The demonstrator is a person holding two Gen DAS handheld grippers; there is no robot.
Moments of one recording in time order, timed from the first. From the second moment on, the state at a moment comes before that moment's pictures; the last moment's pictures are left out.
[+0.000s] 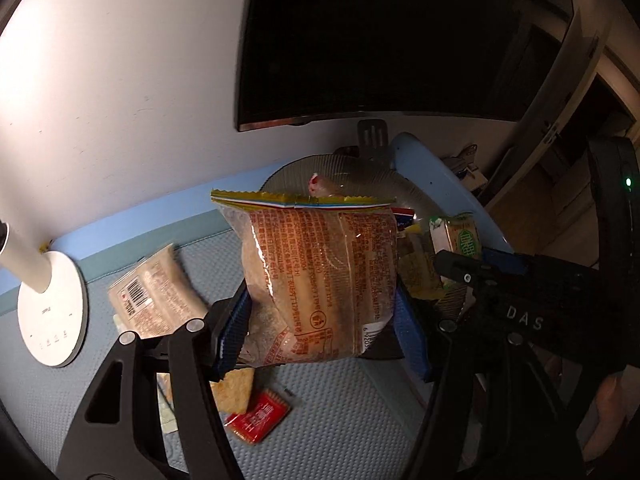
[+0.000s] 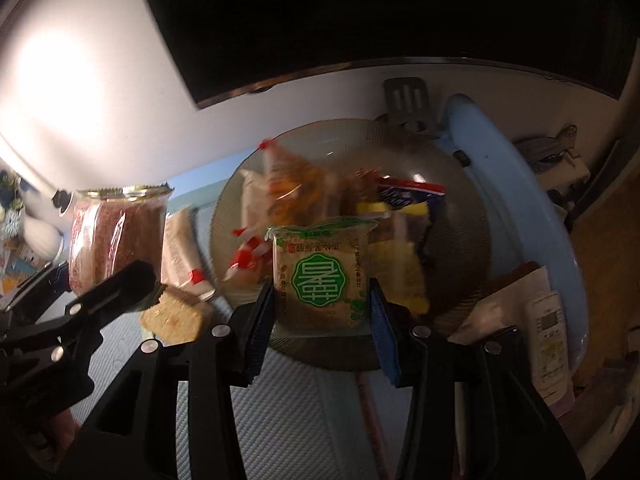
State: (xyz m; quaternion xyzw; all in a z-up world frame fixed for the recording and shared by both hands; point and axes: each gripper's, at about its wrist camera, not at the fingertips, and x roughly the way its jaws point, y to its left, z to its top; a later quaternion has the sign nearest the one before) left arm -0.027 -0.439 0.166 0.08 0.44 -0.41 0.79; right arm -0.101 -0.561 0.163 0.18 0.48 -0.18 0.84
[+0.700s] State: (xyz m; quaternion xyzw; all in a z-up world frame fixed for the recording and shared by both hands) left arm -0.009 -0.406 0.146 0.01 0.49 -0.35 0.80; right arm -0.112 -0.650 0.147 0.23 0.49 -0.20 0.82
